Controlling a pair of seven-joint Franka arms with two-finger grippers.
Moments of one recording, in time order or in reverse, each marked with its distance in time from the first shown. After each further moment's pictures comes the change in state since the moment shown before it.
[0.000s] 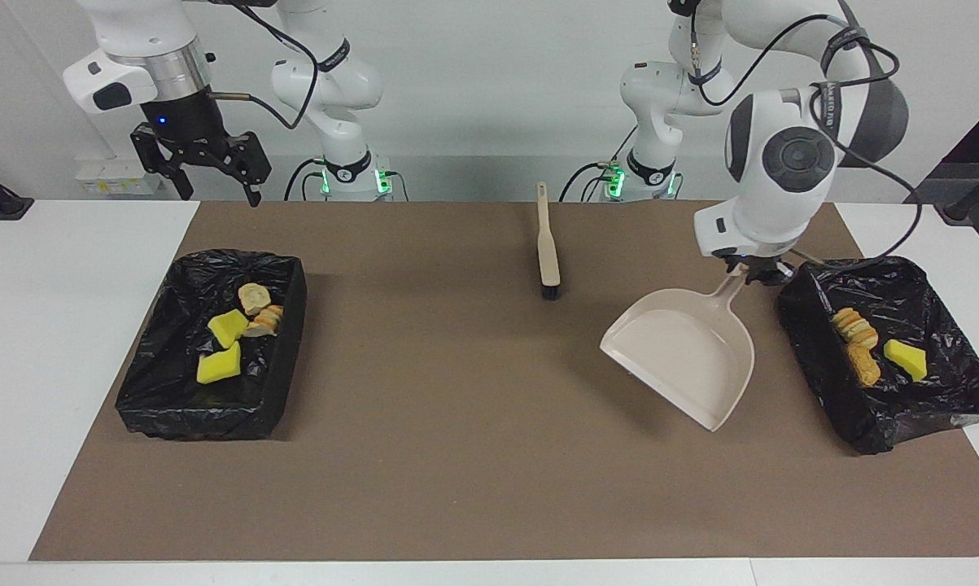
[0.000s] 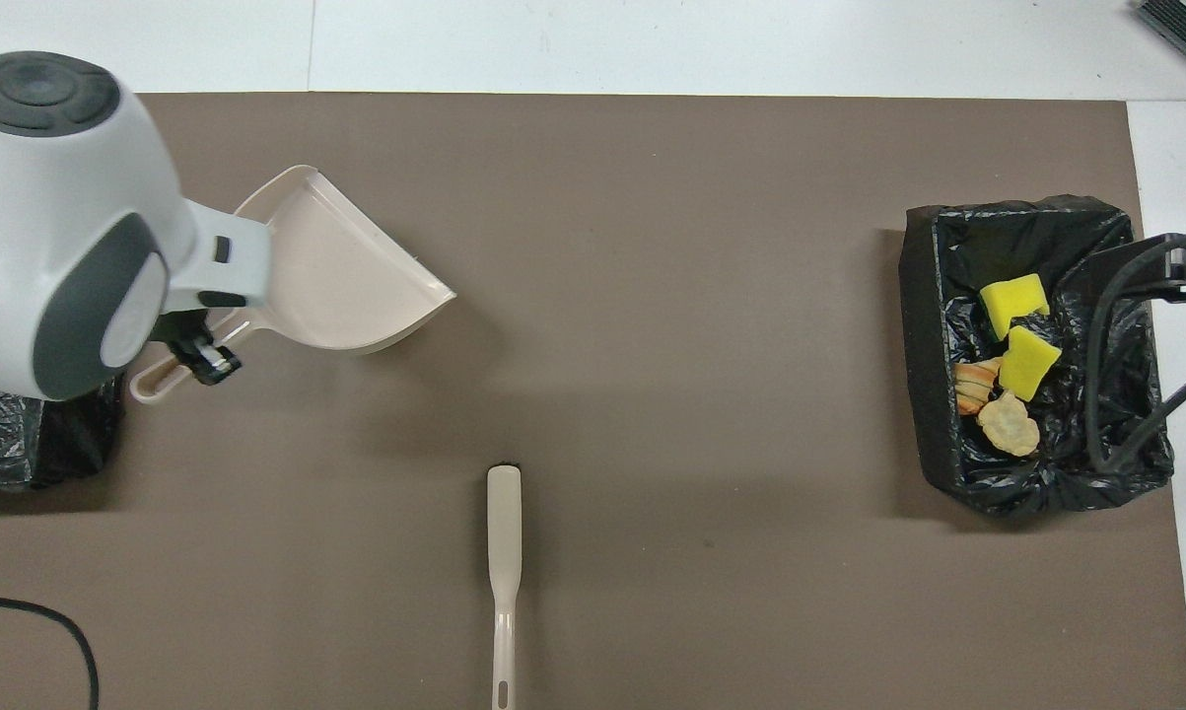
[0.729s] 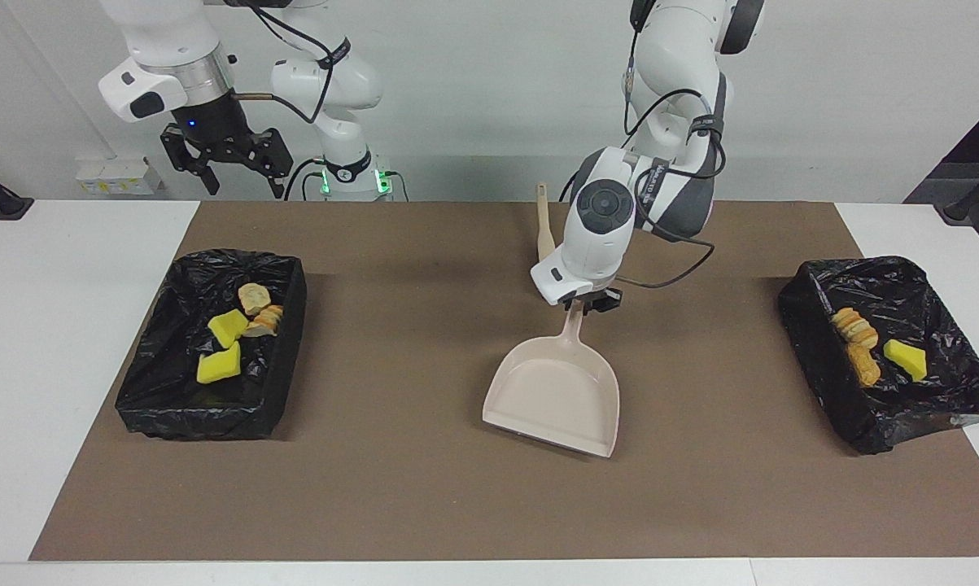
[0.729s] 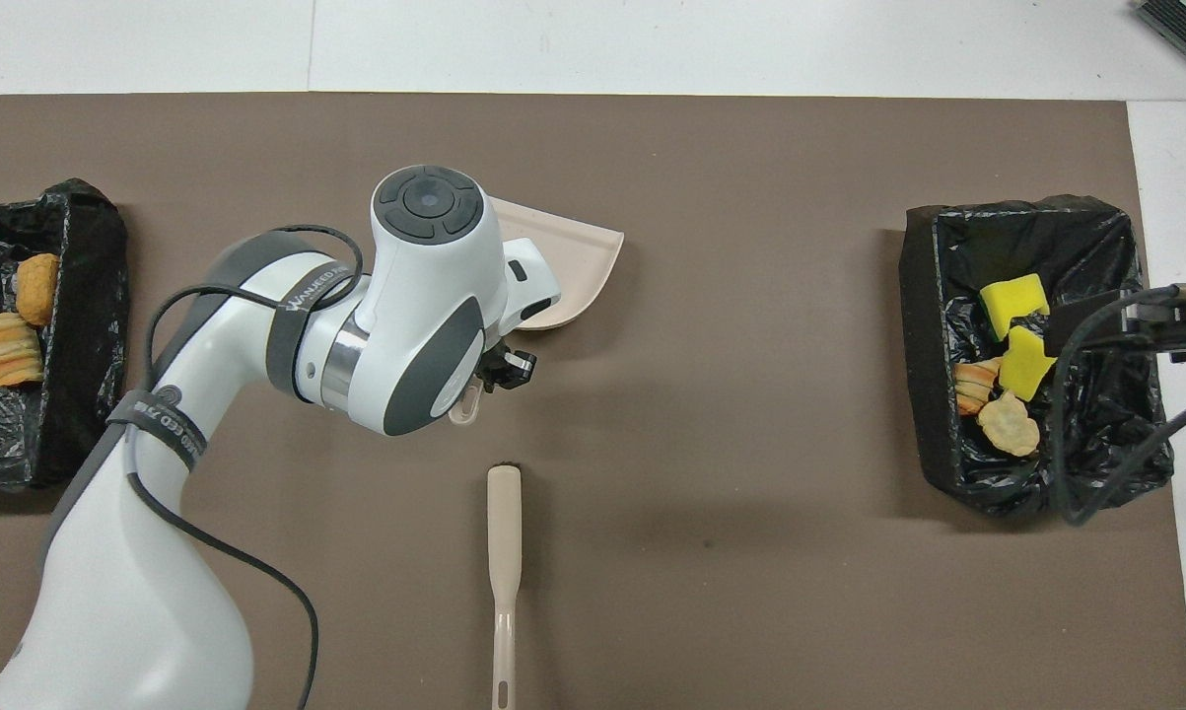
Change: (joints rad) left arm -0.254 0.180 -0.001 -0.017 -0.259 0.312 -0.621; right arm 0.006 -0.069 0.010 -0.114 0.042 -0.010 0.001
